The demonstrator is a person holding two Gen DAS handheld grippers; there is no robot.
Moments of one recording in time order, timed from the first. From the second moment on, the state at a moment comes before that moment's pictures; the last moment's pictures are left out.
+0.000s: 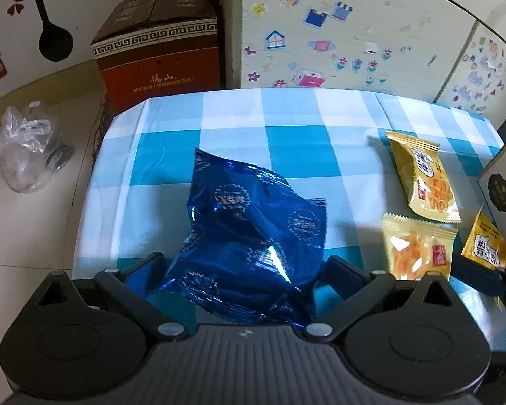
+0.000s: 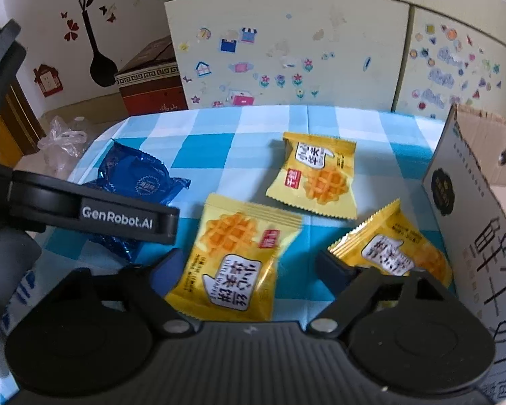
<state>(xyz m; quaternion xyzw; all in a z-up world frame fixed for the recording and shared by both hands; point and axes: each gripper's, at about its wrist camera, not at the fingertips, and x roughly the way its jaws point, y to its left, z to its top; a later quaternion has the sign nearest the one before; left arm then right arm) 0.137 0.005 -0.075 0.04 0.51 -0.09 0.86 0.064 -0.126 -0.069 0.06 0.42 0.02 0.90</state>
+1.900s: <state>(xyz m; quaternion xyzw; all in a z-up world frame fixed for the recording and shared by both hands) 0.062 -0.042 0.030 0.01 0.39 -0.13 0.91 -0.034 -0.231 0.082 0.11 0.30 0.00 0.95</state>
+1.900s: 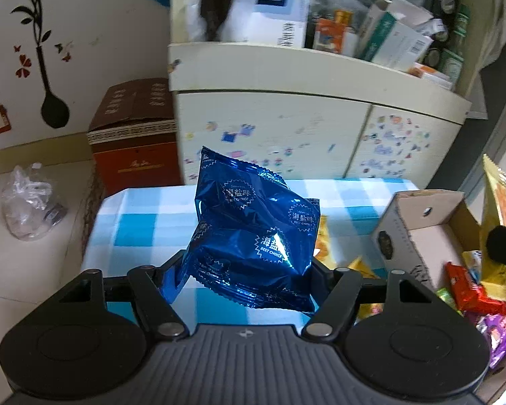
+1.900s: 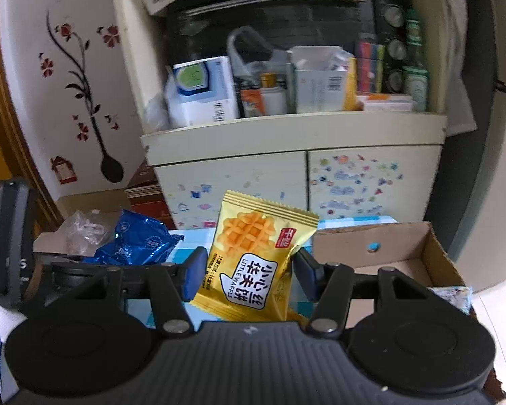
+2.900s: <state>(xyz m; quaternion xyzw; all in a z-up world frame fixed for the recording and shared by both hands) 0.003 -0.159 0.025 -0.02 0.38 -0.25 0.89 -0.066 -0.372 0.091 0.27 0.24 -0.12 0.92</state>
